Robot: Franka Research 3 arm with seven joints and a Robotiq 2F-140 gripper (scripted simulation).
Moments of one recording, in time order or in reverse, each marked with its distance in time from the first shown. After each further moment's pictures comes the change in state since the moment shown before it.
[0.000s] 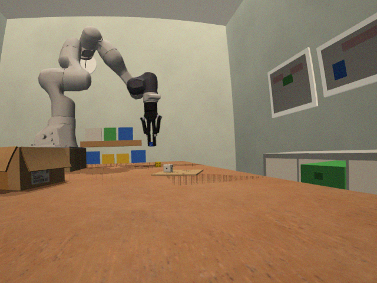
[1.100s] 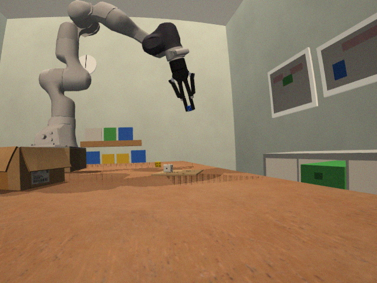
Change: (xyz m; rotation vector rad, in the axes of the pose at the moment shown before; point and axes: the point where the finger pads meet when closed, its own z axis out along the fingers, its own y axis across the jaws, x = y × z) arm 0.114 -0.256 -0.157 0.122 -0.354 0.096
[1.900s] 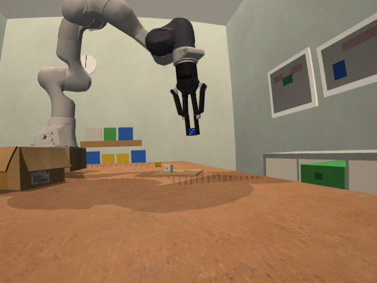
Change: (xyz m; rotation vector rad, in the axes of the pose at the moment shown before) arm 0.275 -0.086 0.053 -0.077 0.294 -0.032
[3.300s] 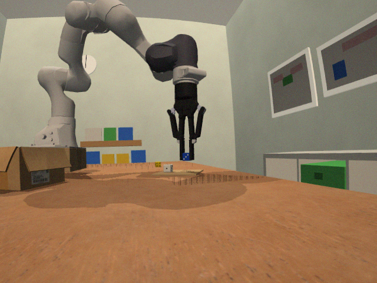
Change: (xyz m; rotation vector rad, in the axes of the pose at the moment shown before) arm 0.043 0.013 0.079 -0.064 0.075 -0.012
